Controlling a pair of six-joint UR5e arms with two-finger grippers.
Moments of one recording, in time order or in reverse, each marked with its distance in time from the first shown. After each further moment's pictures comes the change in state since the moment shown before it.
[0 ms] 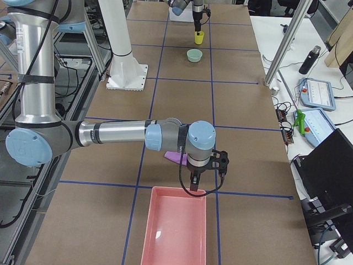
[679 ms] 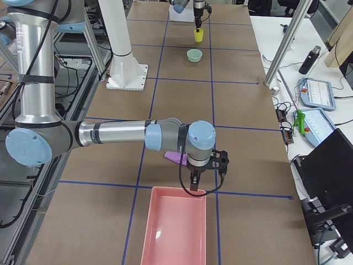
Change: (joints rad) left arm -0.091 0.008 -0.036 0.012 -0.122 -0.004; right arm 0.000 0.000 0.001 0.000 0.002 0.000
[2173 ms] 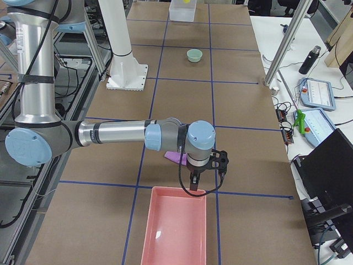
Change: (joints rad) left arm -0.682 0.383 -0.063 0.384 -0.037 1.158; right arm 0.000 -0.003 0.002 0.000 0.002 0.000
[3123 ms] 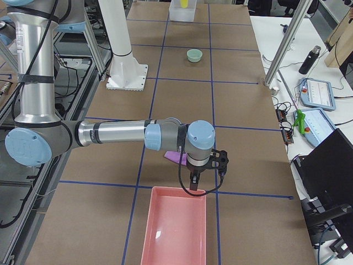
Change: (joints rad) left arm 0.073 -0.038 0.180 -0.073 -0.042 -0.086; right arm 0.000 0.000 0.001 0.000 0.002 0.000
